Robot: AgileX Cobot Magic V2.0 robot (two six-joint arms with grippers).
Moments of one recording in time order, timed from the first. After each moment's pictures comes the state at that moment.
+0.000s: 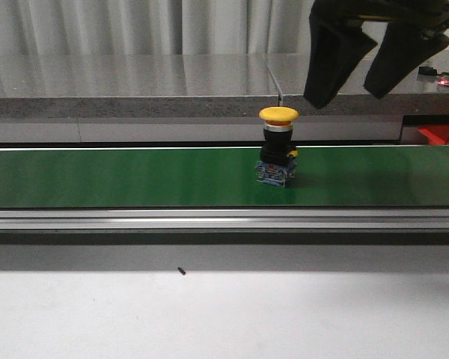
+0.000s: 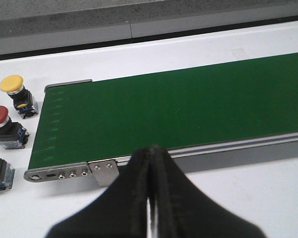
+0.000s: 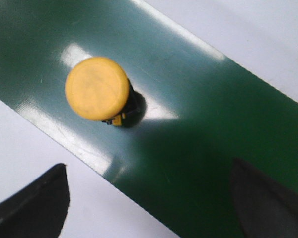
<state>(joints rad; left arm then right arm) 0.04 0.48 -0.54 -0.29 0.63 0.34 0.32 1.59 -1.31 0.20 0.88 -0.26</state>
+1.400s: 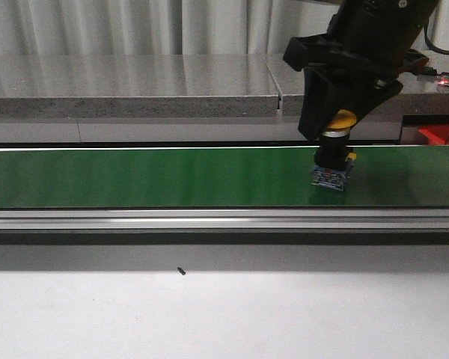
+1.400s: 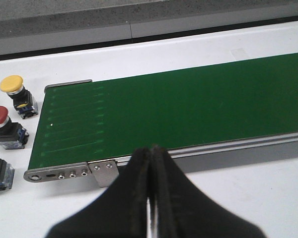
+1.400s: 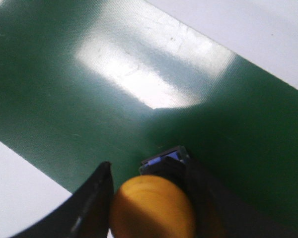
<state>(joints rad) 0.04 0.48 -0.54 -0.29 0.63 0.34 0.32 1.69 -1.31 0.26 0.82 -0.26</state>
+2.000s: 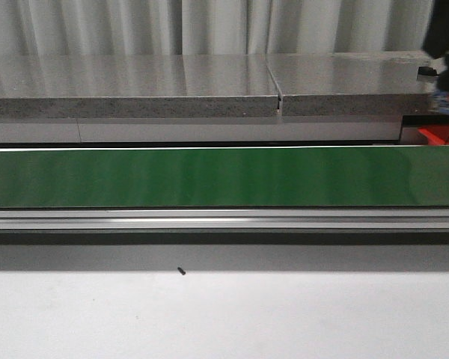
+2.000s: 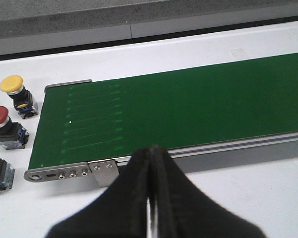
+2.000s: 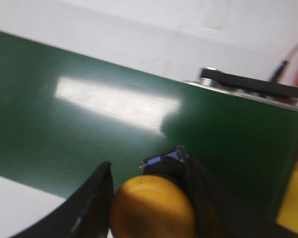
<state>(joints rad) 0.04 0.48 -0.54 -0.29 0.63 0.34 -0.07 1.55 -1.41 0.26 1.03 -0.25</state>
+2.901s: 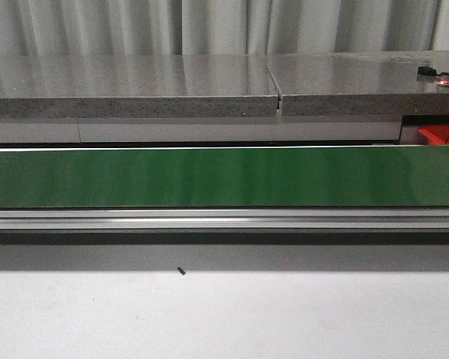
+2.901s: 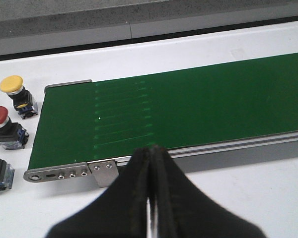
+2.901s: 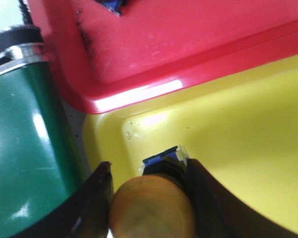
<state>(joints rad) 0.04 0.48 -0.54 -0.29 0.63 0.34 -0.55 1.76 -1.31 0.35 0.94 -0.26</state>
